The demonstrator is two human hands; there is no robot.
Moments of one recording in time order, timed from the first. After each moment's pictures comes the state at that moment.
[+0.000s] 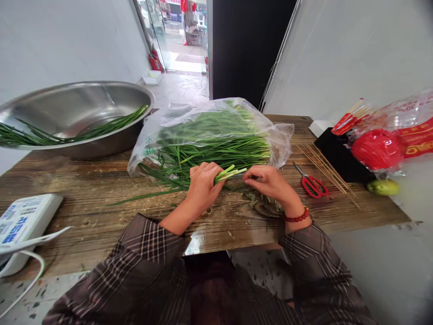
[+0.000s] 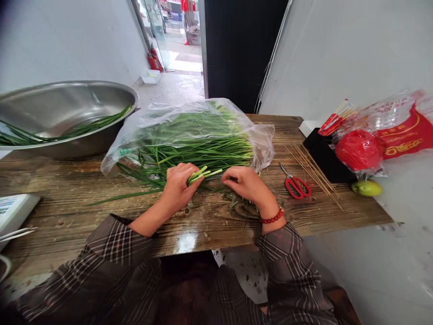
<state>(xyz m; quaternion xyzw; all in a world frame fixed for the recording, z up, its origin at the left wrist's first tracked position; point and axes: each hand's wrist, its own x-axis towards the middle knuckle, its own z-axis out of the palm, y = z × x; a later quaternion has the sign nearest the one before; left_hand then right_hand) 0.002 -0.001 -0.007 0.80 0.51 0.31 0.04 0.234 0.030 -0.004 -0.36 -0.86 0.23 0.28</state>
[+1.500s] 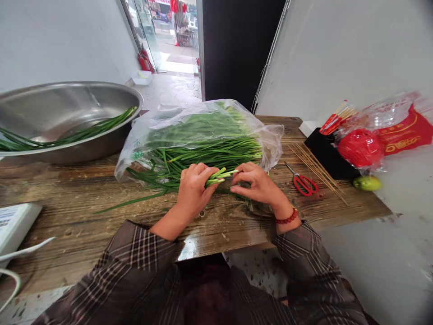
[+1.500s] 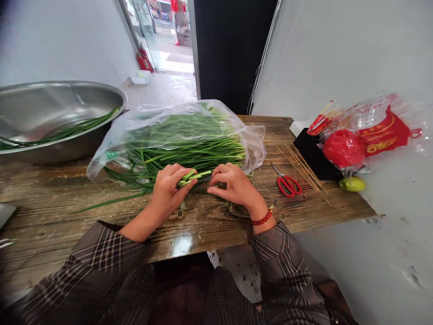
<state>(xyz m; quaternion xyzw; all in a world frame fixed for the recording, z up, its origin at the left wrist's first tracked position) -0.002 -0.001 -0.008 0.80 0.49 0.34 -0.01 0.220 0.023 -0.001 -0.32 -0.89 0.15 0.30</state>
